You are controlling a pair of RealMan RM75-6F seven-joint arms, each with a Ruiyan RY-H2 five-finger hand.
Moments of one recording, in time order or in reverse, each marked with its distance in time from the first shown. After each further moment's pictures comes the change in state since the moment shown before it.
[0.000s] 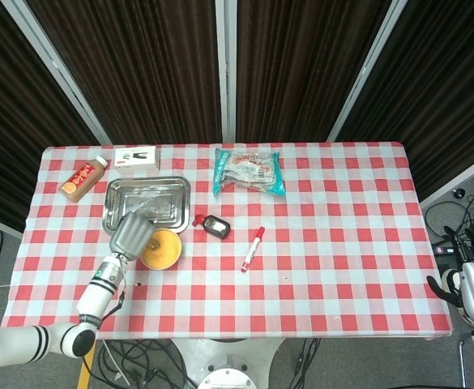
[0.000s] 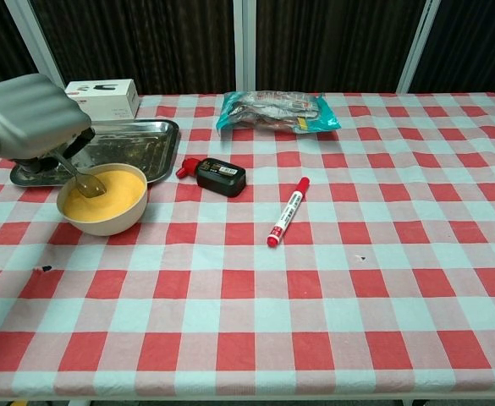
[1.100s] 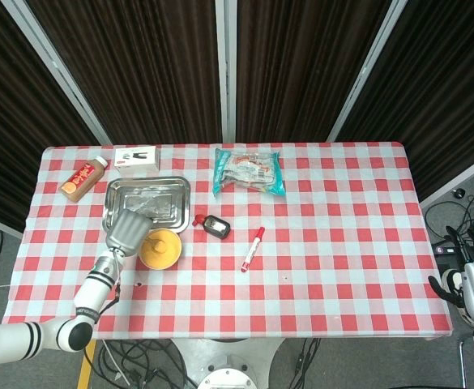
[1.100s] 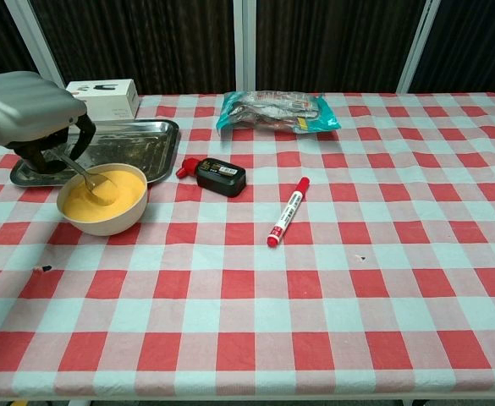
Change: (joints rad) left arm 0.004 0.076 -0.078 -0.077 -0.089 -0.095 -0.210; right arm -0.005 0.003 0.002 -0.005 0.001 0.007 0.000
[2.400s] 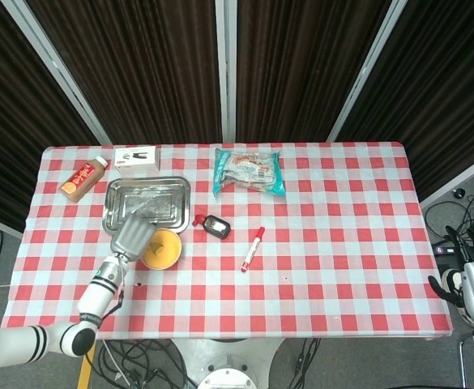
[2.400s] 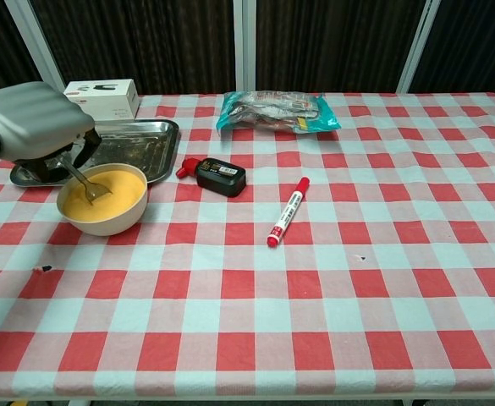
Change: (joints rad) left arm 0.016 -0.052 0.033 0.050 0.073 0.031 0.035; right arm 0.002 -0.002 0.001 0.003 0.005 -0.008 0.002
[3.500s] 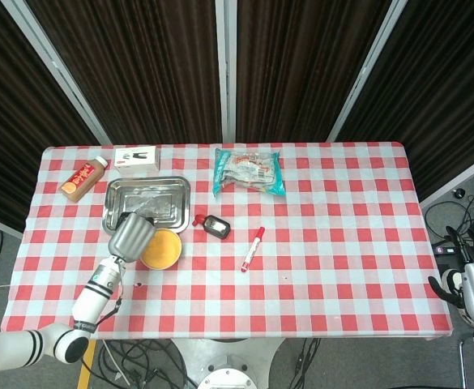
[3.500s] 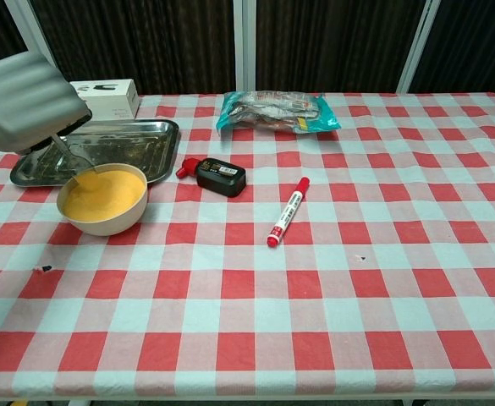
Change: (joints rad) left arm 0.020 -0.016 0.069 0.050 0.204 0.156 0.294; right arm -0.006 0.007 -0.001 -0.015 -0.009 0.016 -0.009
